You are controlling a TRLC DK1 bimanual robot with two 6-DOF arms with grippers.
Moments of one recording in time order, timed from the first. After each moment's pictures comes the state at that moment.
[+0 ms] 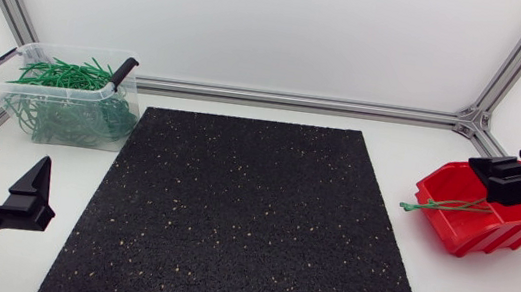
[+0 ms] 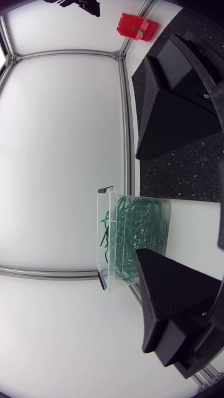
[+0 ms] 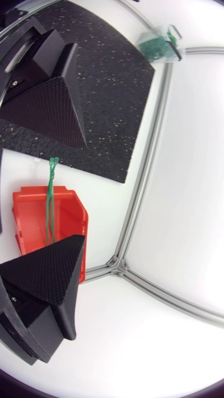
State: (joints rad) left arm -0.02 0.05 0.02 0.01 -0.10 0.00; right arm -0.28 0.91 0.79 -0.47 -0.26 -0.42
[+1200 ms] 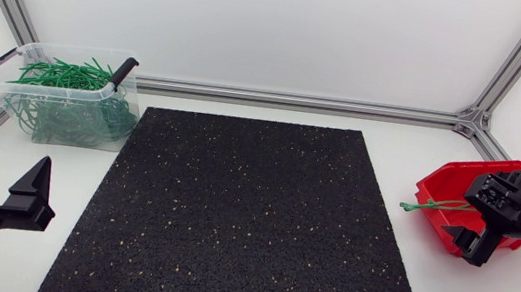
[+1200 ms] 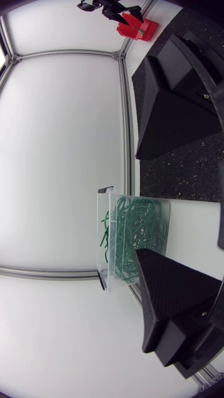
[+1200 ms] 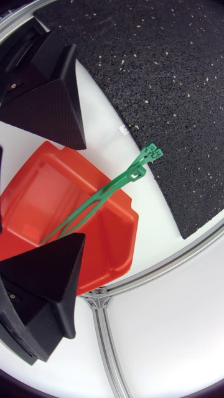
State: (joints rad) left arm -0.02 0.05 0.02 0.01 -0.10 0.00; right arm -0.40 1.36 0.68 -0.27 -0.26 -1.31
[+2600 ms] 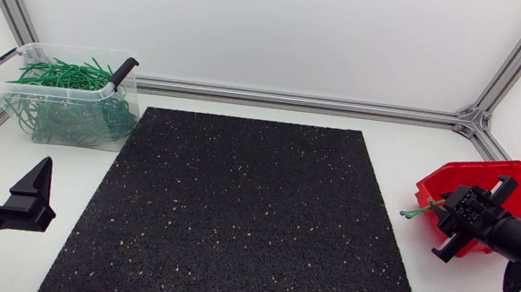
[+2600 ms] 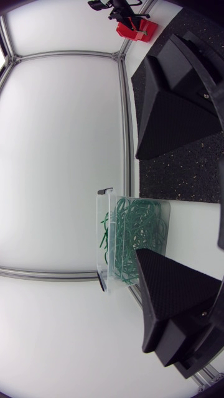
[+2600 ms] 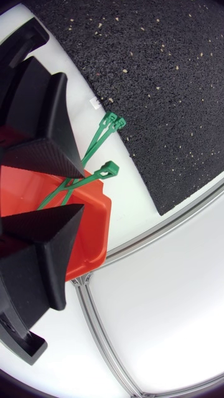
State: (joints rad) left arm -0.02 0.05 0.02 0.01 -0.09 0.00; right arm -0.36 1.44 0.45 0.34 -0.32 -1.21
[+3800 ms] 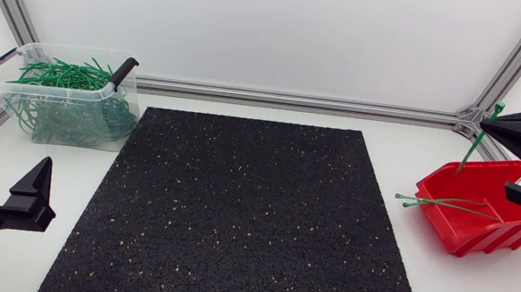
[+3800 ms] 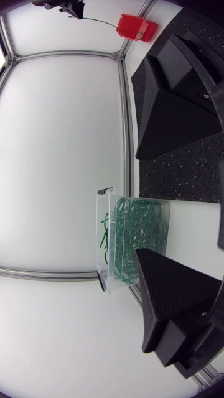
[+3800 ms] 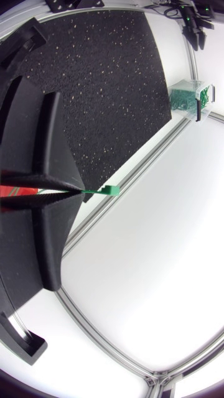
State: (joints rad) left arm -0.02 0.05 0.02 0.01 -0.09 0.00; right arm -0.27 0.94 0.93 -0.55 -0.55 -0.85
